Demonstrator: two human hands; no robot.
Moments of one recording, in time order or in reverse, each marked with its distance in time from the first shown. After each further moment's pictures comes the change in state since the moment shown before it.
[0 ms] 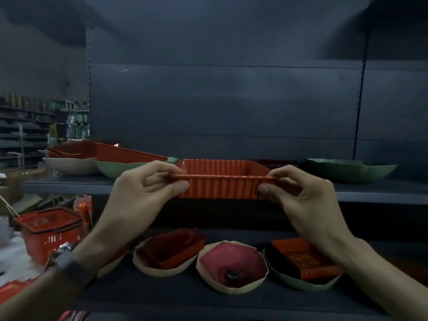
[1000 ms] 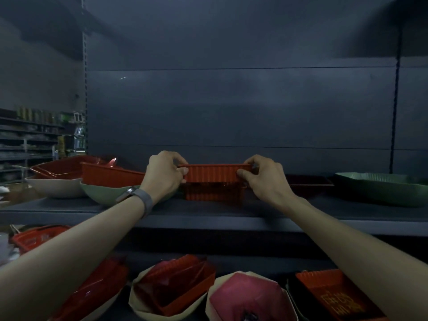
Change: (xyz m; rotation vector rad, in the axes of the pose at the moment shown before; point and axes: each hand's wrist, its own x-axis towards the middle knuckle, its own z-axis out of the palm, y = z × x) left_hand 0.213 -0.127 0.008 0.482 0.108 -0.107; right_hand 0.167 0.128 0.123 -0.151 -0.062 0.217
